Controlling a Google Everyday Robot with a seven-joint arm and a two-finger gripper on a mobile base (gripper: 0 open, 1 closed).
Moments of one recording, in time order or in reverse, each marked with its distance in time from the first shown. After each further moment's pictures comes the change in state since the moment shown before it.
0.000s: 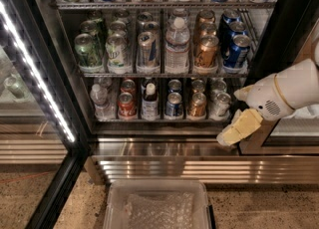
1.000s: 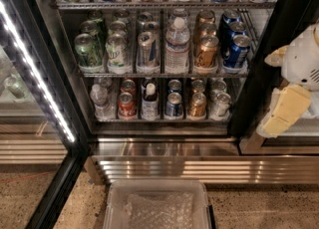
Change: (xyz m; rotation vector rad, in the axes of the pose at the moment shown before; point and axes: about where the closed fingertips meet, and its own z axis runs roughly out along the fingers) arm -0.025 0.023 -0.114 0.171 0.292 -0.245
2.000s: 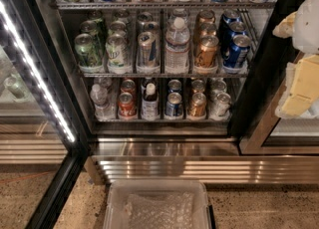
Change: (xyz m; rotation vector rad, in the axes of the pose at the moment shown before) arm -0.016 -0.009 -0.055 0.054 0.135 -0.114
